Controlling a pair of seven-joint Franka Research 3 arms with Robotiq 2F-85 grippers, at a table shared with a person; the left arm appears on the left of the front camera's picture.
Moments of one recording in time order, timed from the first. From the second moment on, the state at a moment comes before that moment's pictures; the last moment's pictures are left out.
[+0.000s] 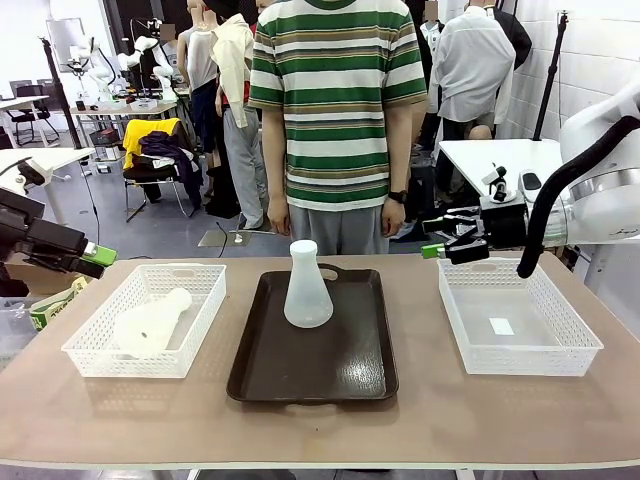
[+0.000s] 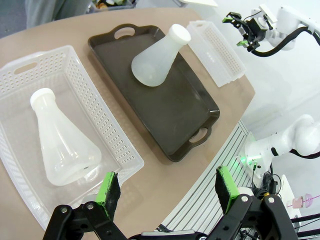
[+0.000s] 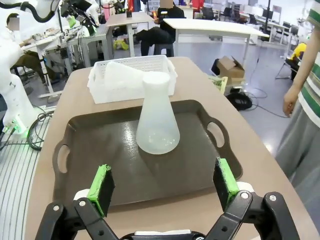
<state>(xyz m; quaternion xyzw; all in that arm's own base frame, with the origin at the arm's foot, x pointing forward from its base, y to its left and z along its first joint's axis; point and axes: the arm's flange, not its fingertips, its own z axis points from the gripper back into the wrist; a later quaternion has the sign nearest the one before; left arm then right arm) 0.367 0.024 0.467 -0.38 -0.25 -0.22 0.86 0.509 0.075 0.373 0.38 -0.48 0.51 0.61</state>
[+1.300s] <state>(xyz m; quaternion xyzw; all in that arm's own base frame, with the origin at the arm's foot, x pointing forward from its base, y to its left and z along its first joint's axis) 0.367 0.024 0.467 -0.38 -0.25 -0.22 0.86 0.509 0.076 0.373 0.38 -0.48 0.51 0.60</state>
